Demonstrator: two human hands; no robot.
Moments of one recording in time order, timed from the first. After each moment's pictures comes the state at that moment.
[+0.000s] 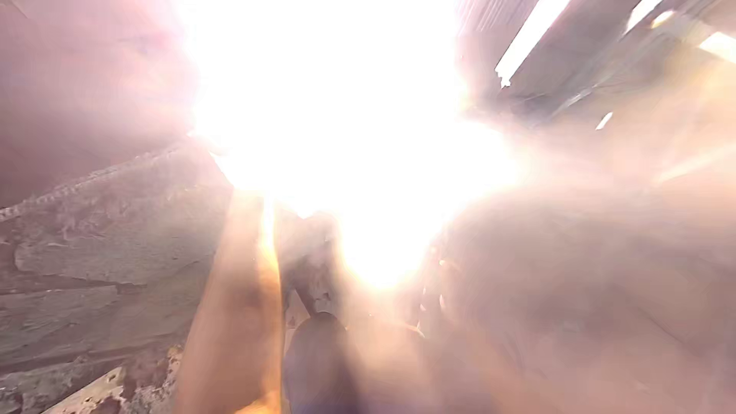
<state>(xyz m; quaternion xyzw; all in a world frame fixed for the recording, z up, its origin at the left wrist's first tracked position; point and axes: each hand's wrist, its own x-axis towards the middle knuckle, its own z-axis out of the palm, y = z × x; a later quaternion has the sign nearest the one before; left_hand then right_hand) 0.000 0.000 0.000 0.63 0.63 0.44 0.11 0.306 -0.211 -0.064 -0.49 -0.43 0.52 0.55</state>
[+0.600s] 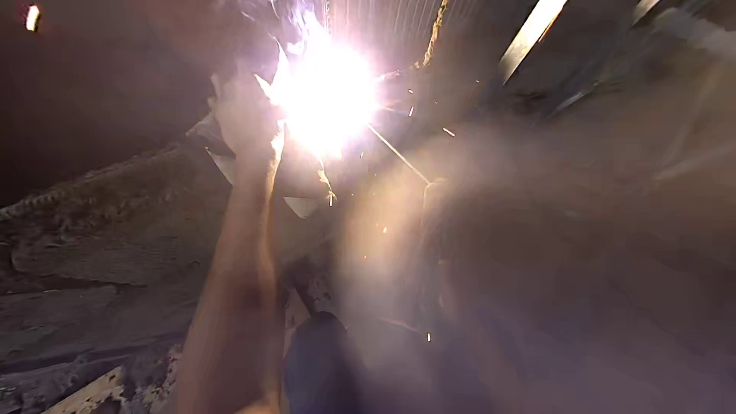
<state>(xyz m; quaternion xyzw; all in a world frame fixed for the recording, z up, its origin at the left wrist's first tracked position) 0.027 0.046 0.067 0.62 0.70 0.35 0.03 0.310 -0.209 -0.068 -0.50 -0.43 0.54 0.53</state>
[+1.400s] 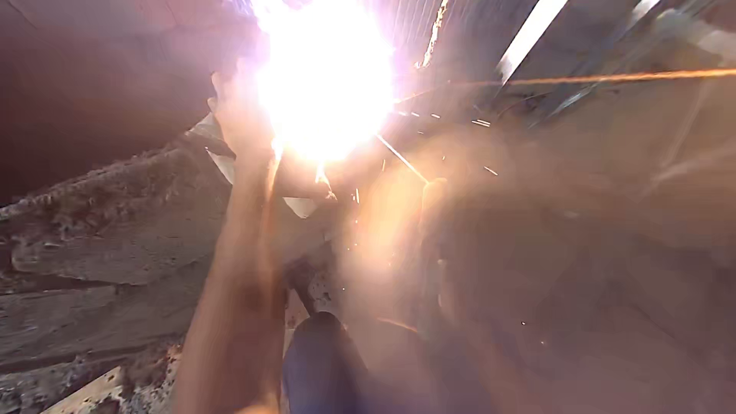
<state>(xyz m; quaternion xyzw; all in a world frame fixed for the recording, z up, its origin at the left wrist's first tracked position) 0.024 0.040 0.059 0.64 0.68 0.36 0.03 0.303 -0.207 -0.066 -0.50 -0.42 0.53 0.54</state>
